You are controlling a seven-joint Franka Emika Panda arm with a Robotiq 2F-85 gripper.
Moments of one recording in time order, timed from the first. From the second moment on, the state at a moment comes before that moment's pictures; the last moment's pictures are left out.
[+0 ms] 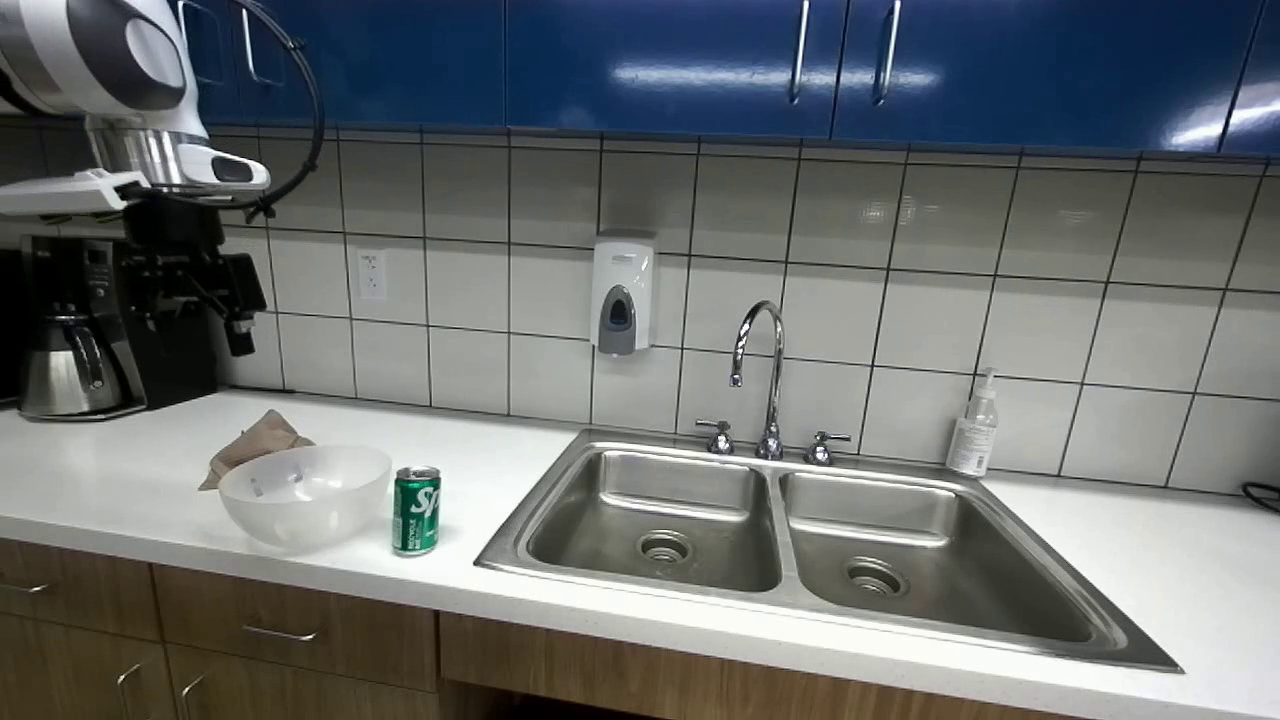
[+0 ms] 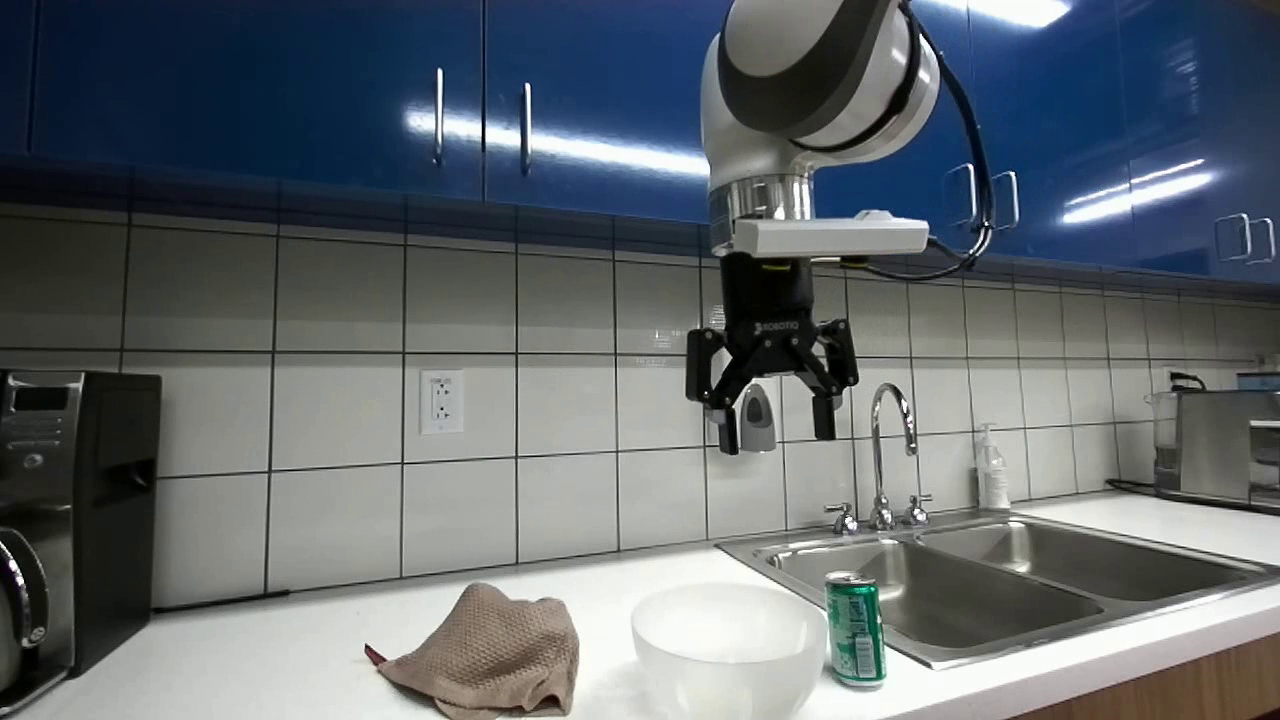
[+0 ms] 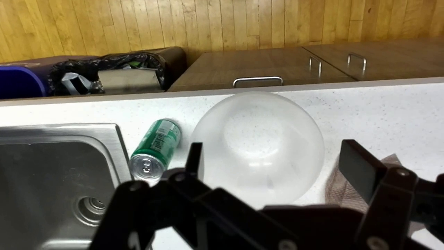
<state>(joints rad) 0.12 -0.32 0.33 -2.40 -0.01 2.12 0.45</state>
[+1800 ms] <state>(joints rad) 0.34 0.46 0.22 -1.71 -0.16 2.22 0.31</state>
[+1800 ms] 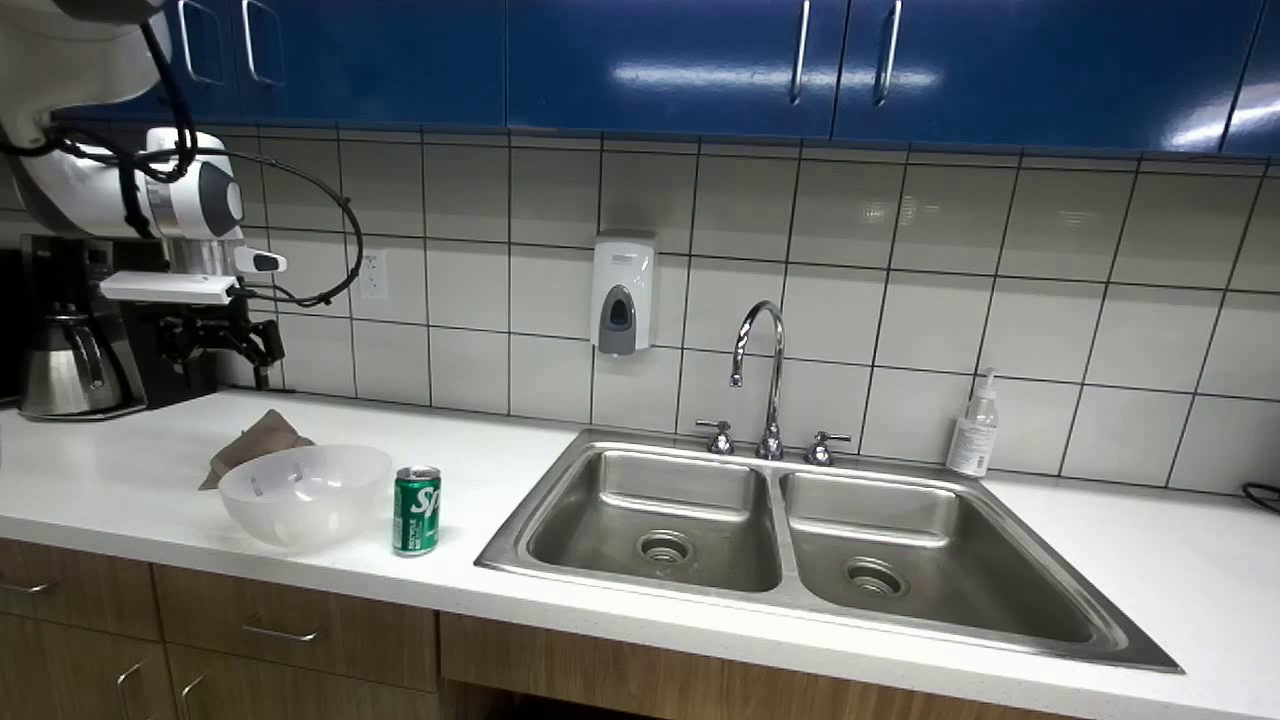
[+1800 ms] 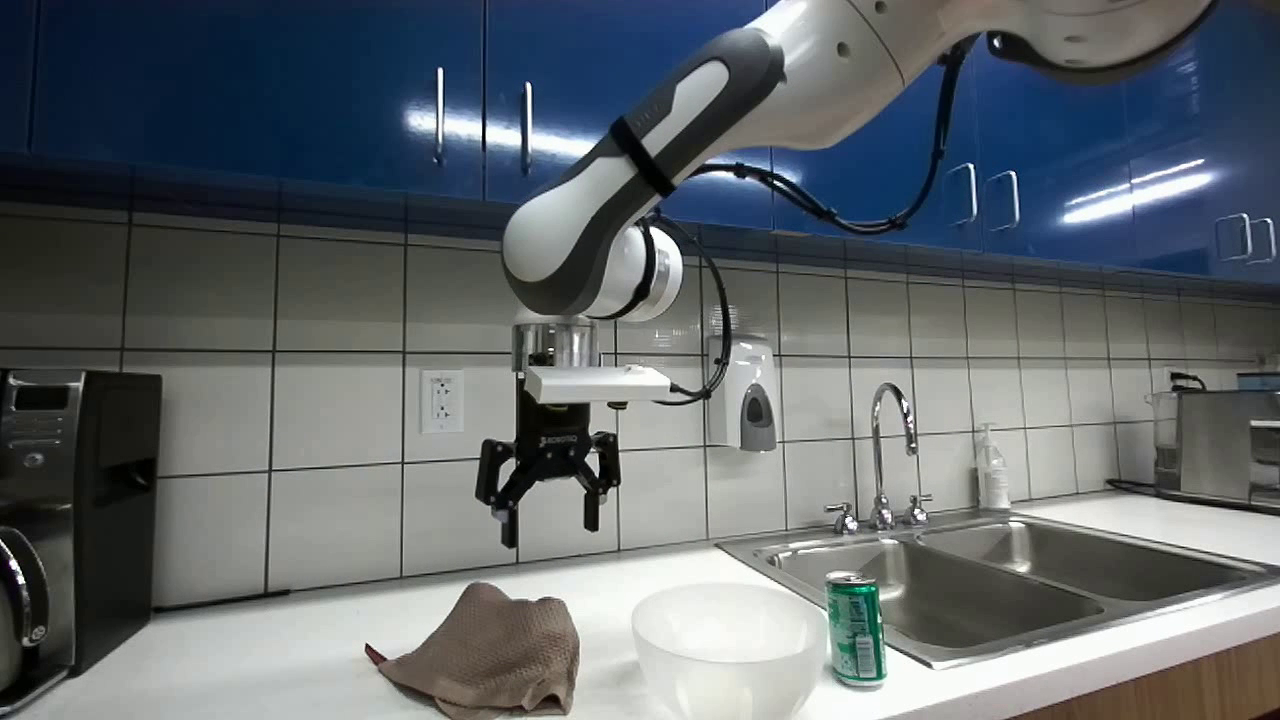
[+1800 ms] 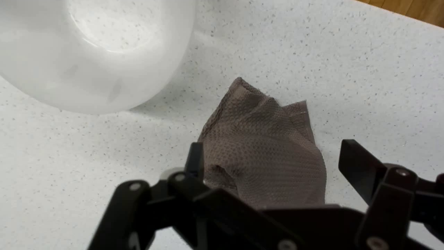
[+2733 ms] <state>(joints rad) 0.45 0.78 0.14 -1.34 -0.16 2.18 0.29</state>
